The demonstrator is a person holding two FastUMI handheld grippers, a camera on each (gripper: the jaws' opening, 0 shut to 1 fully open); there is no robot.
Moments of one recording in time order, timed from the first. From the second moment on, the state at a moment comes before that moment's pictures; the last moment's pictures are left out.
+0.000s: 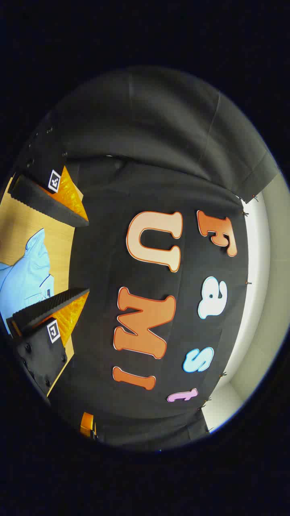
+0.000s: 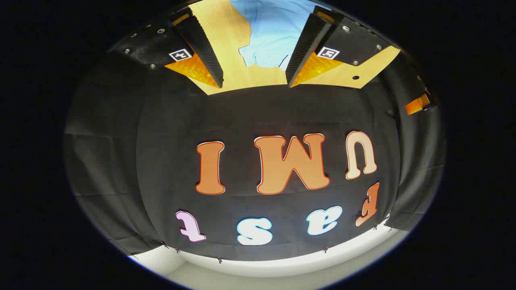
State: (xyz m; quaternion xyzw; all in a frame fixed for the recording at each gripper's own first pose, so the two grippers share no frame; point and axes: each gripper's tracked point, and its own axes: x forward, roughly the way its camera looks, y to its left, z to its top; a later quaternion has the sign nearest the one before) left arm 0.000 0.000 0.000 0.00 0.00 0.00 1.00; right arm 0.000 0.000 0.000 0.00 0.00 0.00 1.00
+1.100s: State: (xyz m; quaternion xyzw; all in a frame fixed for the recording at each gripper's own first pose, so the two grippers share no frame) left arm 0.075 -0.057 -0.021 0.05 0.02 0.03 1.00; right arm 0.115 -0.052 -0.050 0.00 0.10 0.03 0.99
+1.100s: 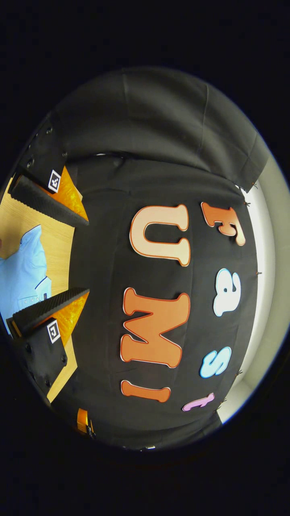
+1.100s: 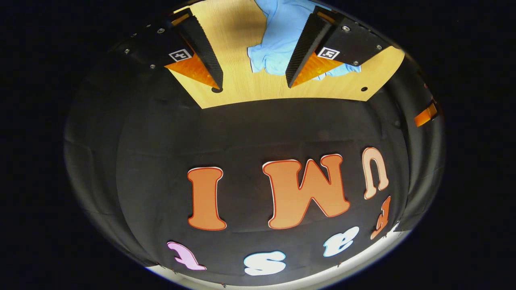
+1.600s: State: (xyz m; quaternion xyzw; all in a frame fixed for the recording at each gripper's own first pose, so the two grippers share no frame) left arm 0.110 -0.043 -0.024 0.07 0.03 0.01 1.00; right arm 0.138 -0.045 -0.072 0.00 0.15 0.00 0.99
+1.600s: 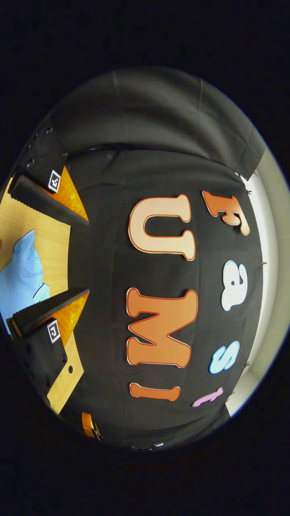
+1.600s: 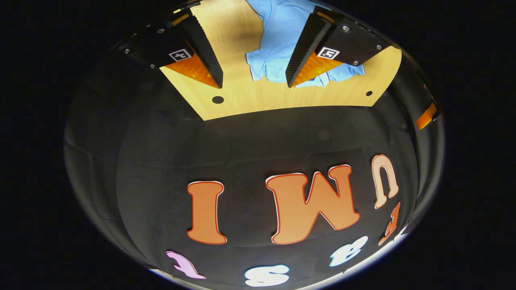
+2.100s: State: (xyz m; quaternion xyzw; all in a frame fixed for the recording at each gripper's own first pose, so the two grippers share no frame) left arm 0.111 -0.019 -0.033 0.06 0.05 0.02 1.00; right arm 0.236 -0.047 -0.185 0.00 0.34 0.00 0.94
